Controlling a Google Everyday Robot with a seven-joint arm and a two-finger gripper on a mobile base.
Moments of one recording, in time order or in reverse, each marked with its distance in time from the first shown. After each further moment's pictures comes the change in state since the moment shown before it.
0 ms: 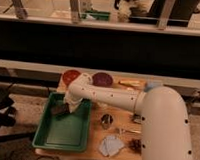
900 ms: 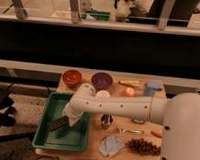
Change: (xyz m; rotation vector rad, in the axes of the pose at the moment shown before) arm -0.056 0.070 -0.031 -0.034 -0.065 -0.017
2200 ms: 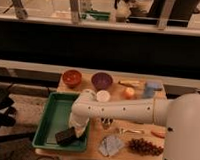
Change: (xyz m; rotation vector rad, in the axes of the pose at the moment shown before) arm 0.011 0.071 0.000 -0.185 0.063 0.074
